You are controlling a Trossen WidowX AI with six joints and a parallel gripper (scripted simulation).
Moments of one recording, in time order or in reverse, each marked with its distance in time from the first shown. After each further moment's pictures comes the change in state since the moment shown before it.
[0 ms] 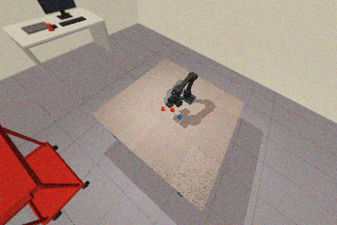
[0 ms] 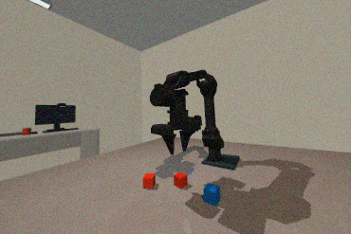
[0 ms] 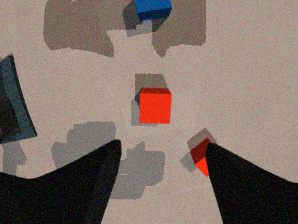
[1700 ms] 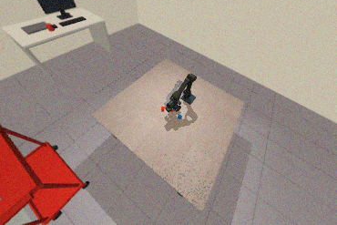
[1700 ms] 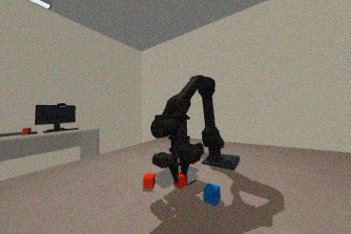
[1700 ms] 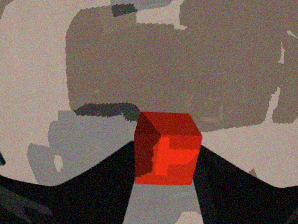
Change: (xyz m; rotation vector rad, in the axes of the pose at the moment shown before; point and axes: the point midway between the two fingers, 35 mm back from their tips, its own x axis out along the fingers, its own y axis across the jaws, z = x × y) arm 0.091 0.005 0.000 -0.003 0.002 0.016
